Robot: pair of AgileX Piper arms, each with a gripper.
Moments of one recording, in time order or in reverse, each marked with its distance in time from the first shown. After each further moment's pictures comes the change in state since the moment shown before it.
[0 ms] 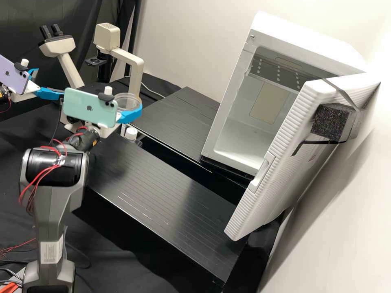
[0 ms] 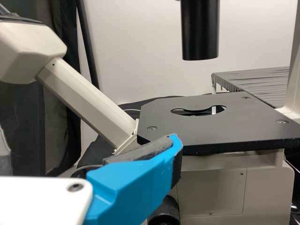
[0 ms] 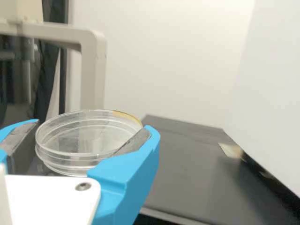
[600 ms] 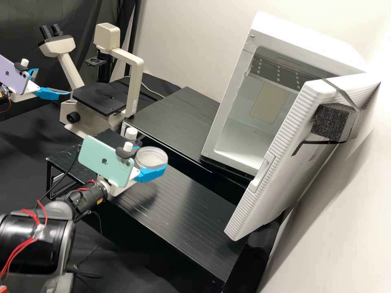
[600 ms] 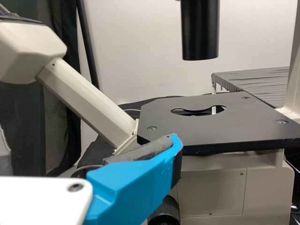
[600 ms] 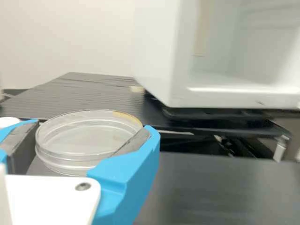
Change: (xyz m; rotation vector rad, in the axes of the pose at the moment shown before) left arm 0.000 0.000 0.000 0.000 0.000 0.000; right arm -0.110 0.040 0.091 0.050 -0.251 0.113
